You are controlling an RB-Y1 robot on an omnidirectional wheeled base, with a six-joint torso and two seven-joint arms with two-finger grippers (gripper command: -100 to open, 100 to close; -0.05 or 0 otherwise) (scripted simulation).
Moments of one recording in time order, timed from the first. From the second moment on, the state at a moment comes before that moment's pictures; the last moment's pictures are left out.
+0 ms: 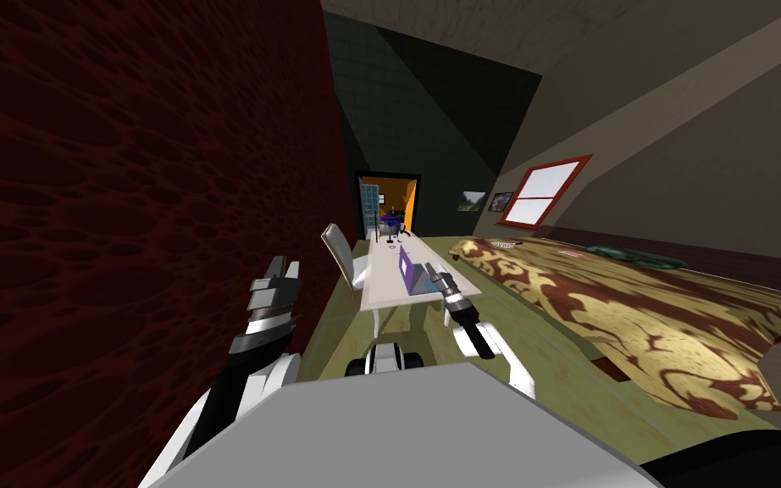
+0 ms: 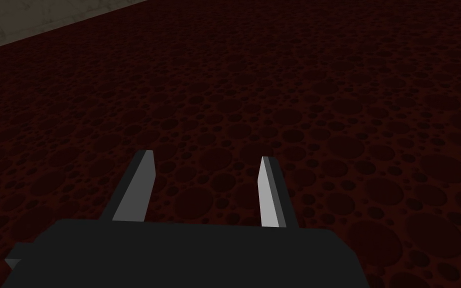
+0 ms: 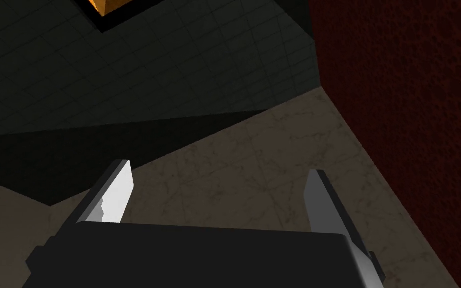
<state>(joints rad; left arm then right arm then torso) 0.54 -0.01 0.07 -2.36 -0.06 -0.45 0.02 0.36 -0.22 -0.04 -2.07 0.48 -0.33 0.35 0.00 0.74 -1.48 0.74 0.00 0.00</state>
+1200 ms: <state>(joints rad) 0.54 -0.01 0.07 -2.36 -0.06 -0.45 0.02 0.28 -0.26 -0.09 -1.90 0.73 -0.28 0.64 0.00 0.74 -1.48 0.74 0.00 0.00</state>
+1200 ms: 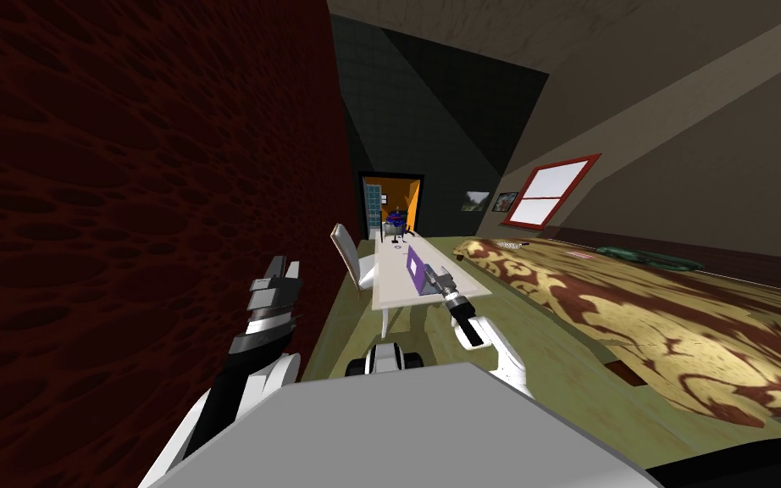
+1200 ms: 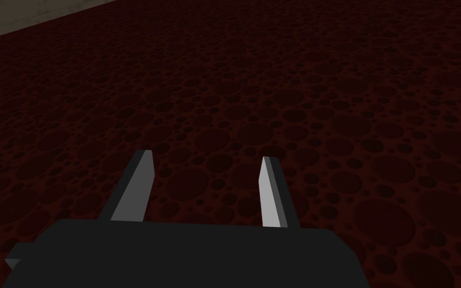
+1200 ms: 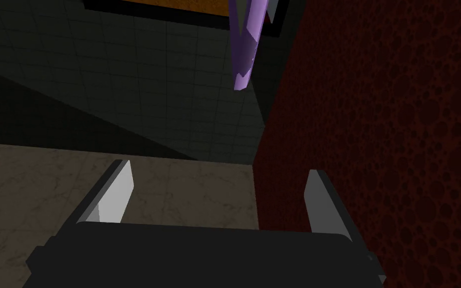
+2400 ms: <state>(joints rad) 0.54 -0.01 0.07 -2.36 -0.06 -0.45 0.02 0.19 -0.35 -0.13 -1.72 0.98 -0.21 0.95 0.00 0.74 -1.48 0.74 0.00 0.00</state>
